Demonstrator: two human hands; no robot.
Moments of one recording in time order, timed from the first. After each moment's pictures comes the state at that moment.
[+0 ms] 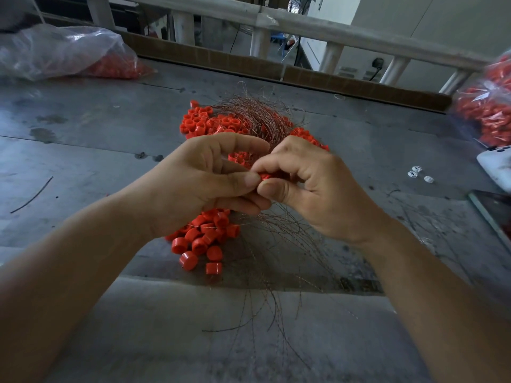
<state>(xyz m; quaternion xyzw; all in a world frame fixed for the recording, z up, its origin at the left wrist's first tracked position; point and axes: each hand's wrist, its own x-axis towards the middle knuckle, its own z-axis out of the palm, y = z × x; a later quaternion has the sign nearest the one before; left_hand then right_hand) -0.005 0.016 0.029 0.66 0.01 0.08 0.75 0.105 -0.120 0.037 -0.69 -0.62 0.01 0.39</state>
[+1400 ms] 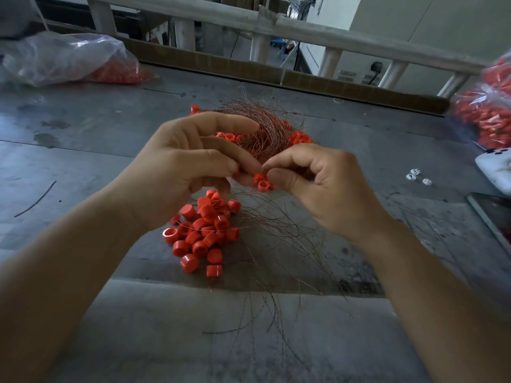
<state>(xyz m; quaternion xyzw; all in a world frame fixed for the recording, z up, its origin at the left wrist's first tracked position) -0.007 0.027 0.036 0.67 0.00 0.17 0.72 0.107 -0.126 0.039 -0.71 -0.55 0.03 0.44</state>
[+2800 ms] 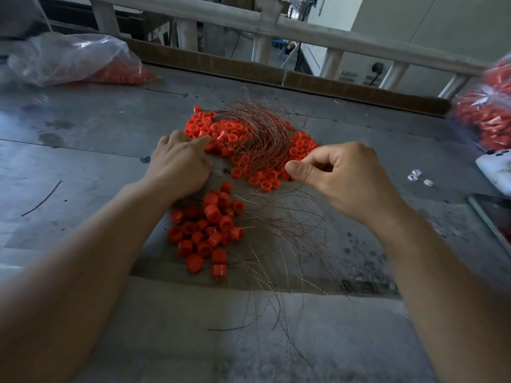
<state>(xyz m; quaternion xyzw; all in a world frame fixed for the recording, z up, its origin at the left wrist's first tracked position) 0.044 0.086 -0.020 0.93 0.30 0.14 0.15 0.126 -0.130 0.044 -0.82 -0.44 0.01 0.35</state>
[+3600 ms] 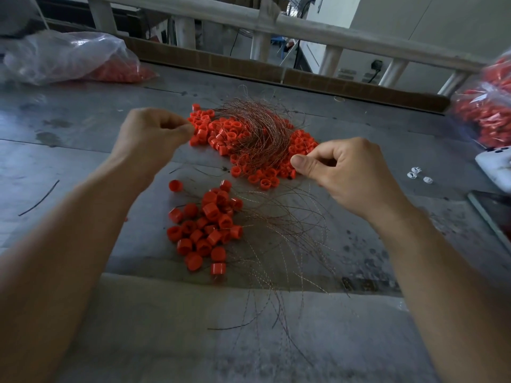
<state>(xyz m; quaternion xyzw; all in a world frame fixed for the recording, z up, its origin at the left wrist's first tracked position) 0.021 0.086 0.015 0.76 0.33 0.32 0.46 0.134 -0.129 0.040 -0.83 -0.43 -0.02 0.35</state>
